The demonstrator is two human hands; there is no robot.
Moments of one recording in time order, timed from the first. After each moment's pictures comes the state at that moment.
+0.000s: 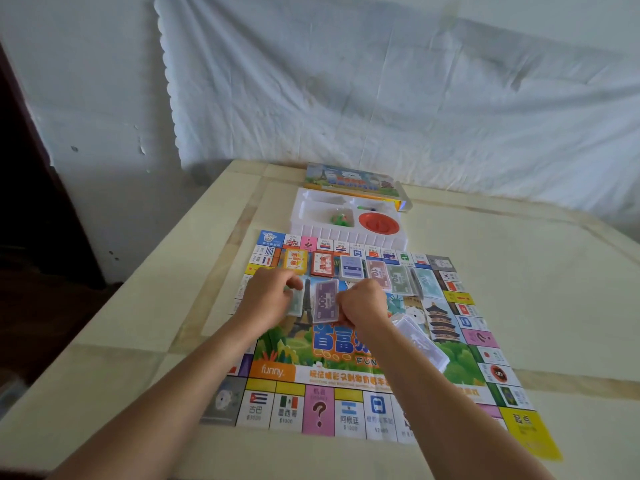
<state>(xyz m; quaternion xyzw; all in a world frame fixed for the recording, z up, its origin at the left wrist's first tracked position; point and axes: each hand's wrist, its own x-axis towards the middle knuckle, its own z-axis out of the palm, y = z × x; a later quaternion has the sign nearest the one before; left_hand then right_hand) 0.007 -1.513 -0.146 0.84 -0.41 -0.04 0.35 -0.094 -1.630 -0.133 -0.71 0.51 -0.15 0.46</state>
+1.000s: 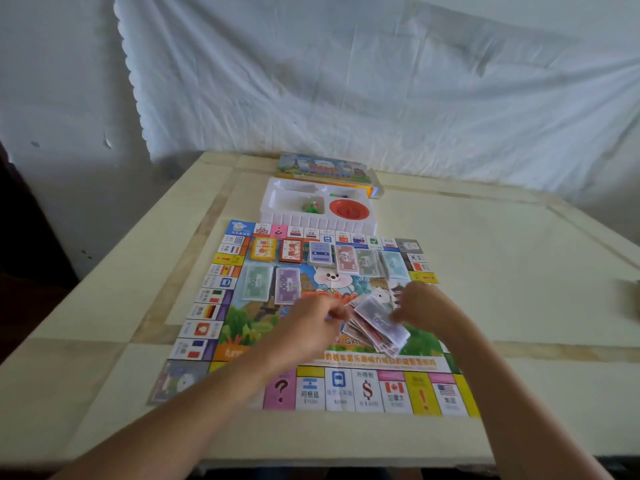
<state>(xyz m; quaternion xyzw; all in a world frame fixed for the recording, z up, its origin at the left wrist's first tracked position) -0.105 -1.530 -0.127 0.75 -0.46 -0.28 0.39 -0.219 -1.701 -0.111 -0.89 0.43 0.07 0.12</state>
